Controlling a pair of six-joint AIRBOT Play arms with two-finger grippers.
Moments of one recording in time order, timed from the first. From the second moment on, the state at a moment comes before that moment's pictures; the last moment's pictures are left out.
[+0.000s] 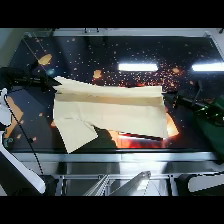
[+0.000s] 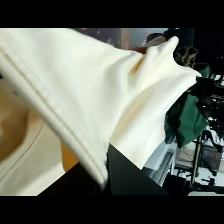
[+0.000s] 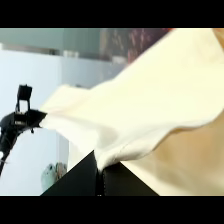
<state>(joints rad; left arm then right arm) 0.38 -2.20 1.96 -2.61 1.66 1.98 -0.41 -1.71 0.82 0.05 1.26 0.51</state>
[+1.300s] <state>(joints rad) 0.30 -2.21 1.99 -2.39 1.54 1.97 -0.36 -1.71 0.76 0.04 1.20 0.51</state>
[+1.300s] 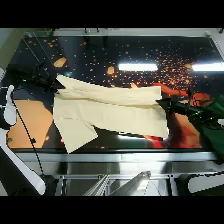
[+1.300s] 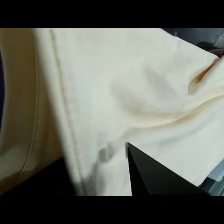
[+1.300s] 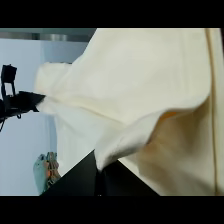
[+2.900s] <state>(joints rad) 0.27 -1.60 0.95 -2.19 1.32 1.81 -0.62 -1.16 0.60 -0.83 1.13 1.24</state>
